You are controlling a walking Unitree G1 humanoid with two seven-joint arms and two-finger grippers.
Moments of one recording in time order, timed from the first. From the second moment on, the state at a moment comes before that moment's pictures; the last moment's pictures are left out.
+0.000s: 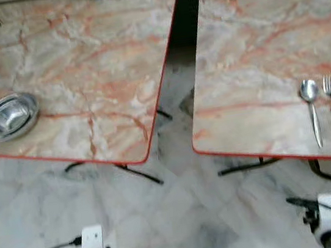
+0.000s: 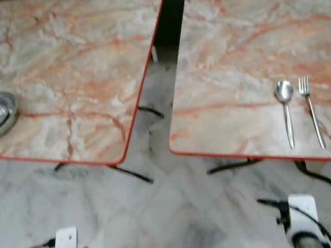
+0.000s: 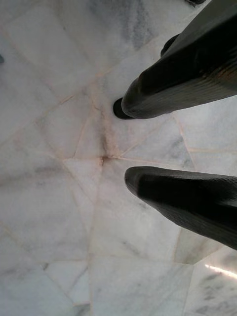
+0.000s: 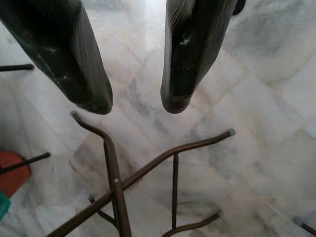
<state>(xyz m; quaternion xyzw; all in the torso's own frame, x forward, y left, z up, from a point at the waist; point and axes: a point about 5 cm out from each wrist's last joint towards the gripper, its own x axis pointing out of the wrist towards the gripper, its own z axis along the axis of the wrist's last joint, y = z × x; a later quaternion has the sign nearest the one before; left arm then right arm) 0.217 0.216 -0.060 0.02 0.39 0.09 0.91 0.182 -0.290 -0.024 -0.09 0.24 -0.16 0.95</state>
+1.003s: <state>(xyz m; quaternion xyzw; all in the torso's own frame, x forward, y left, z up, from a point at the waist) 0.220 0.217 -0.058 0.02 0.39 0.09 0.92 0.274 -0.234 0.170 -0.09 -0.04 -0.13 0.99</state>
